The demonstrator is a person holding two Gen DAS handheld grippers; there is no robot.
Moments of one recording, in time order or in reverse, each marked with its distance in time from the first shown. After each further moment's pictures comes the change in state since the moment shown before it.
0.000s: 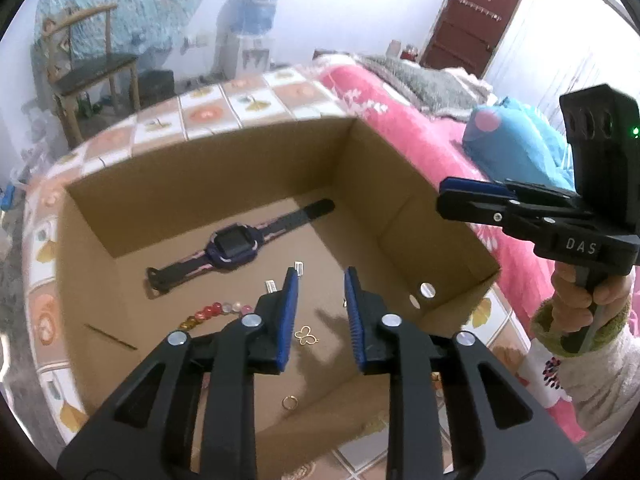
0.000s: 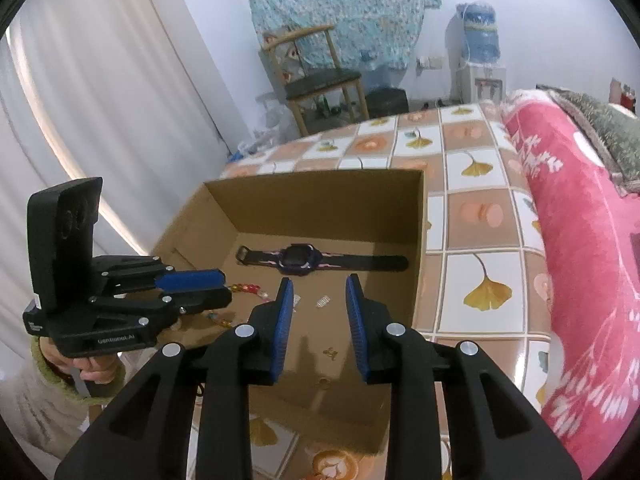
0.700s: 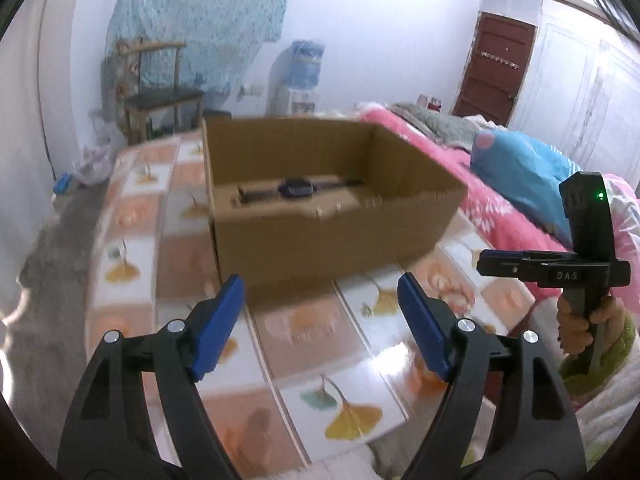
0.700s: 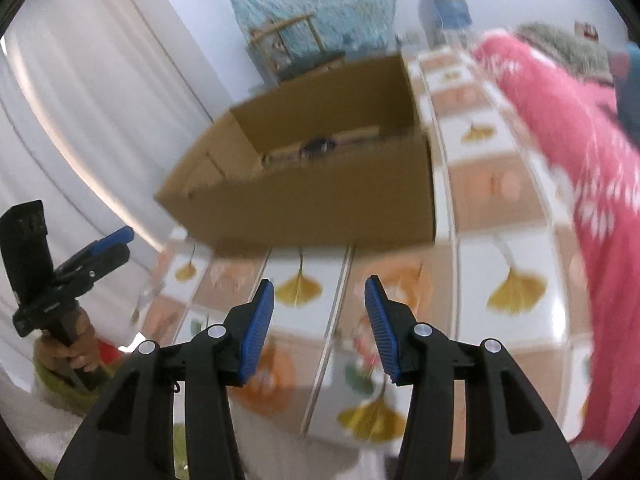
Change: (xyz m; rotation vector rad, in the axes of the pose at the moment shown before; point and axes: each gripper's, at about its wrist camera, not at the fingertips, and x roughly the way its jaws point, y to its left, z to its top) left arm -0.102 -0.013 -0.158 -0.072 -0.223 0.141; right arm -0.035 0.024 -0.160 0.135 0.041 0.013
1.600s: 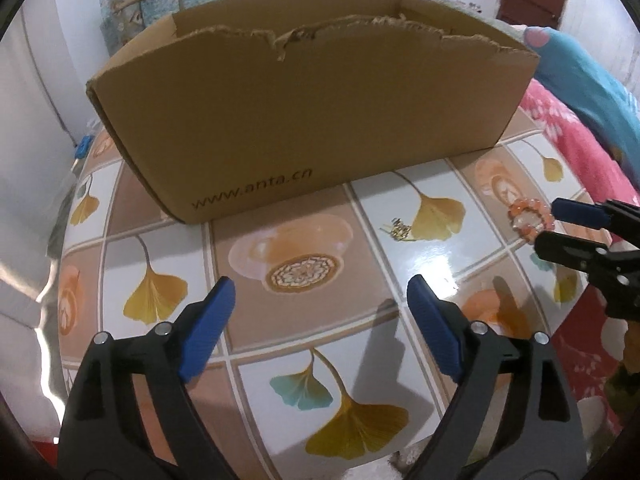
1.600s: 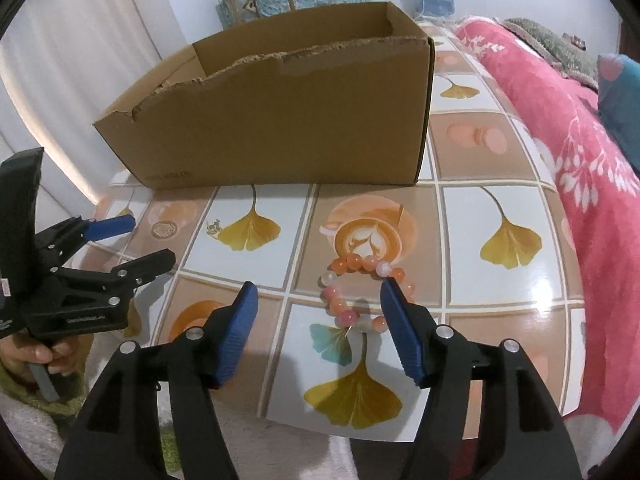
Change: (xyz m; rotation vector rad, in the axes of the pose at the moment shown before) left arm 0.095 -0.023 -0.036 0.045 0.317 0.206; right arm 0.034 0.009 -0.029 -0.082 0.087 -0.233
